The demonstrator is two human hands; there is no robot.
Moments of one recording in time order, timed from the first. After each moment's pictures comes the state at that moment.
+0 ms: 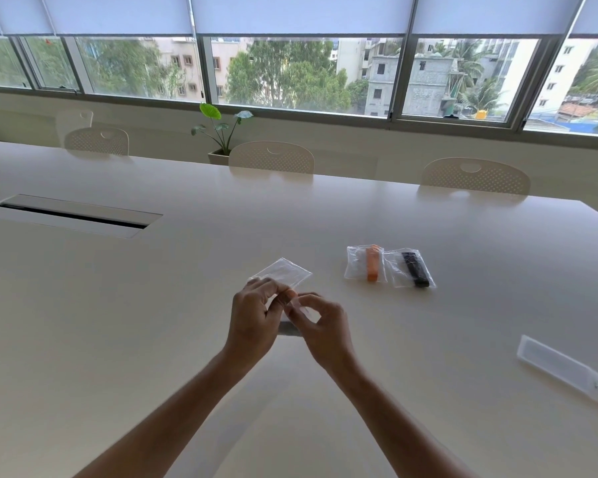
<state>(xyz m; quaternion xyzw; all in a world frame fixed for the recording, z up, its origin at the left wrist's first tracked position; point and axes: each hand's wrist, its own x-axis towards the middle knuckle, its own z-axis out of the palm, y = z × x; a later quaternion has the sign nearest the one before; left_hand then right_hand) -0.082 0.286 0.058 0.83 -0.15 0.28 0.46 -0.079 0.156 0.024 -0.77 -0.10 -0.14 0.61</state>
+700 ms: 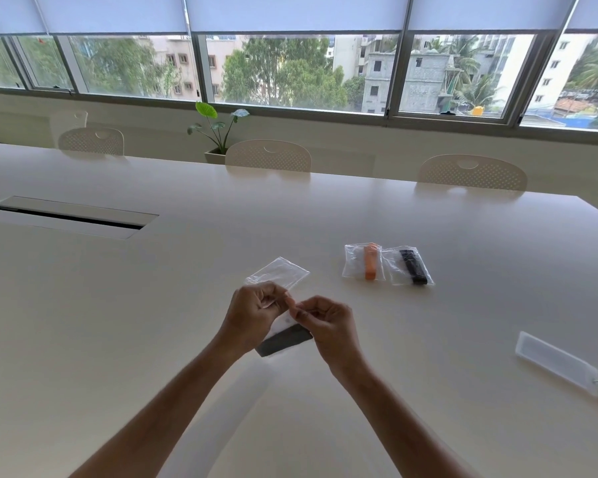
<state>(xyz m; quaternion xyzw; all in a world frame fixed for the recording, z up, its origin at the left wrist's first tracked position) -0.066 0.298 0.057 0.81 -0.17 0.09 0.56 -0.078 0.146 0.021 -0.65 -0.09 -0.08 0.75</state>
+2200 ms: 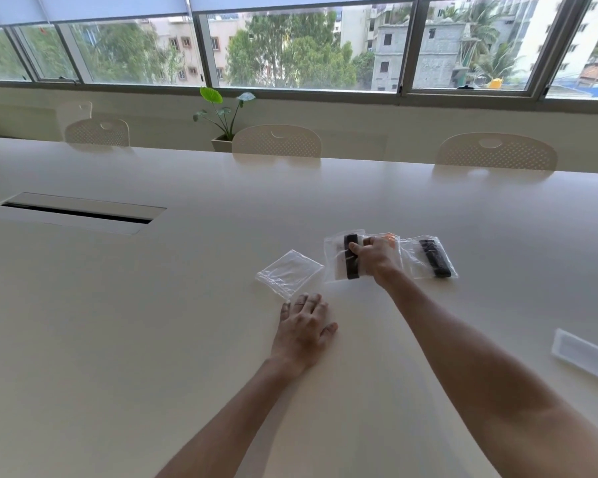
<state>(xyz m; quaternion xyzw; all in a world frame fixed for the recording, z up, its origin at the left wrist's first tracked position) -0.021 0.249 -0.043 0.97 -0.16 0.06 0.16 0.103 0.066 0.016 -0.82 0.16 -0.06 0.54</state>
